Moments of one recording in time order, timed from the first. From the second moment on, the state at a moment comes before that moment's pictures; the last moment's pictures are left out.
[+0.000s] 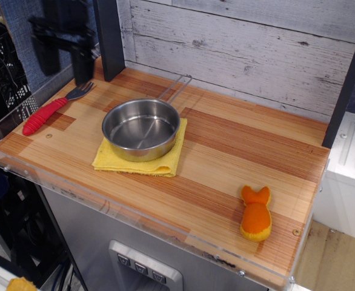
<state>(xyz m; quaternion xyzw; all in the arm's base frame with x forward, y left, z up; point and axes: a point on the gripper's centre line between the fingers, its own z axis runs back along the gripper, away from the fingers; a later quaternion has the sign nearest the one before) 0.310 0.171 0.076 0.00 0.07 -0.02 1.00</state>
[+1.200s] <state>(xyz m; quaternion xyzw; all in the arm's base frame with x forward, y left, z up) 0.306 0.207 0.019 0.03 0.13 -0.02 0.99</state>
